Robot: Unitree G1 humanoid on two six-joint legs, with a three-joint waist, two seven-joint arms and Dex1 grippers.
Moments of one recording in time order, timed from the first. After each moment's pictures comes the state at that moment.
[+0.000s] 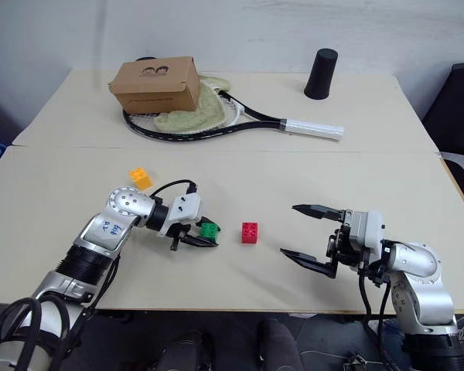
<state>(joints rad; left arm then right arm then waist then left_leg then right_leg) -0.66 0.54 -0.30 0.24 -0.03 0.21 -1.27 -0.08 -0.60 -0.16 -0.18 0.58 -0.04 1.24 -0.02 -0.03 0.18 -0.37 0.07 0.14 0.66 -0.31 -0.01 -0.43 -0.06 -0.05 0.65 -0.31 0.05</state>
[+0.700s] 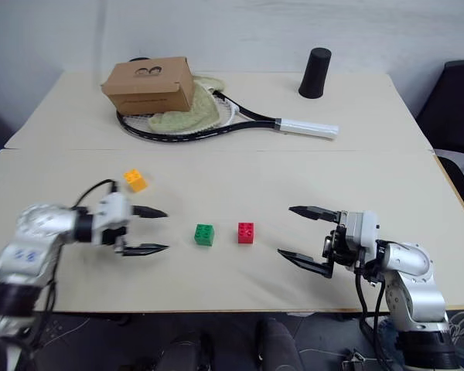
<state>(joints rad) -0.22 0.79 0.17 0.05 -0.29 0.11 -1.24 -0.12 -0.57 -0.14 -0.12 0.58 -0.05 1.27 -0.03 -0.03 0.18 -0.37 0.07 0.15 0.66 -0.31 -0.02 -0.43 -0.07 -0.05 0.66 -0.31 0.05</state>
